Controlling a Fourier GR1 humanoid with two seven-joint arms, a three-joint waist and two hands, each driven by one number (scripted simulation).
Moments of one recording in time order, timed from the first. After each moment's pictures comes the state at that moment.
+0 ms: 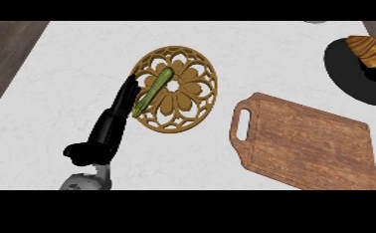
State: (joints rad) left arm -0.07 0.03 -0.17 -1.56 -0.01 0.01 -0.11; right arm -0.70 -0.61 -0.56 -0.47 0.54 -0.42 -0.59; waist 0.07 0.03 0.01
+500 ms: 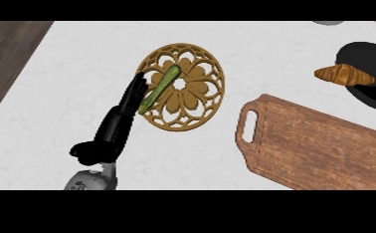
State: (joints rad) left arm -0.09 0.01 -0.20 -1.57 -0.02 0.00 -0.10; right arm -0.76 -0.69 -0.47 -0.23 0.65 -0.27 -0.51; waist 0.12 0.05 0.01
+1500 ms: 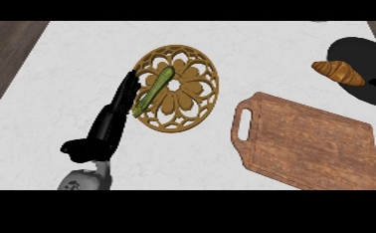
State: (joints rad) left arm -0.09 0.03 -0.16 -1.57 0.00 0.01 -0.09; right arm -0.81 -0.77 -0.69 -0.13 0.42 0.12 -0.65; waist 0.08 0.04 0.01
